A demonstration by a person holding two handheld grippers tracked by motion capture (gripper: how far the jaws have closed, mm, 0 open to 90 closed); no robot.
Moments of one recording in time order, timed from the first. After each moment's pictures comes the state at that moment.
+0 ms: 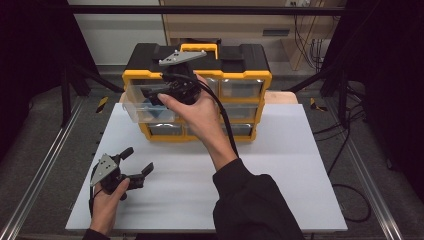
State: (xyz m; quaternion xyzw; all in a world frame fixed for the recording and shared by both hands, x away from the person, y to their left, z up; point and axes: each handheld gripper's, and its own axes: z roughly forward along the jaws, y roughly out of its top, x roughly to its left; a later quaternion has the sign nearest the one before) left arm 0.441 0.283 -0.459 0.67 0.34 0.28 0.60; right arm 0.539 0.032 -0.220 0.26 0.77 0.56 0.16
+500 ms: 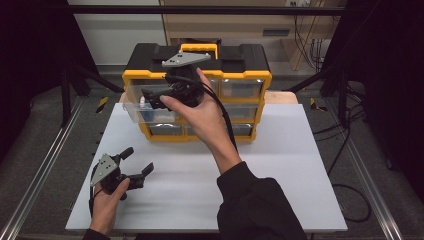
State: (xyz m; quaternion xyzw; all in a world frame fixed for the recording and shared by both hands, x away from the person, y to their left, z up) left arm 0.441 0.283 -0.459 0.67 0.34 0.28 0.60; right arm 0.529 0.025 -0.218 0.27 0.76 0.57 0.19
